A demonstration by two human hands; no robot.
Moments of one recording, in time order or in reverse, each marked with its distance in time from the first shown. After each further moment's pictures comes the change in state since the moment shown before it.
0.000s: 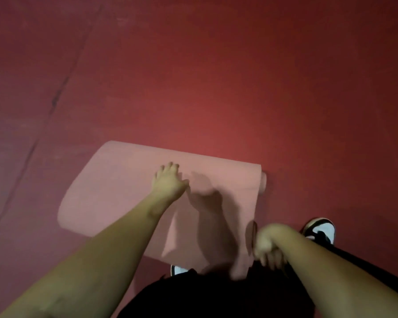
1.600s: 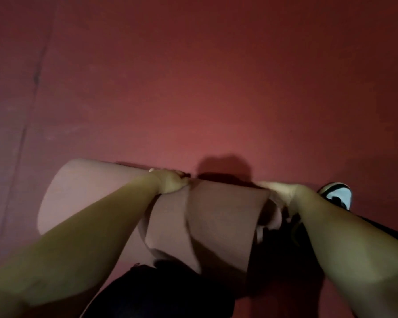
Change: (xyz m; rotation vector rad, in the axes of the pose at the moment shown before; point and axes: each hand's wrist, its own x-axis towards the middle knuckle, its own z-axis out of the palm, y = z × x) left_hand 0.001 -0.009 0.023 0.502 -0.593 0.137; right_hand 0.044 0.032 -0.030 0.503 -0.040 0.128
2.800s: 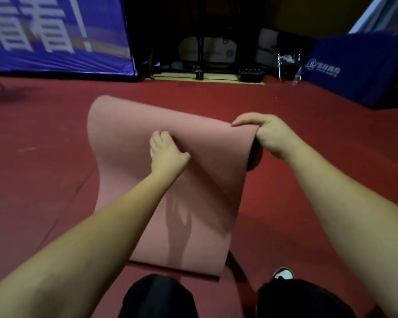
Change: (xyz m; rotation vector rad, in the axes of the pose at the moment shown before) left_hand -0.357 0.104 -0.173 -0.660 1.459 0.129; right_hand -0.483 -0.057 -0.010 -0.296 0.609 -1.676
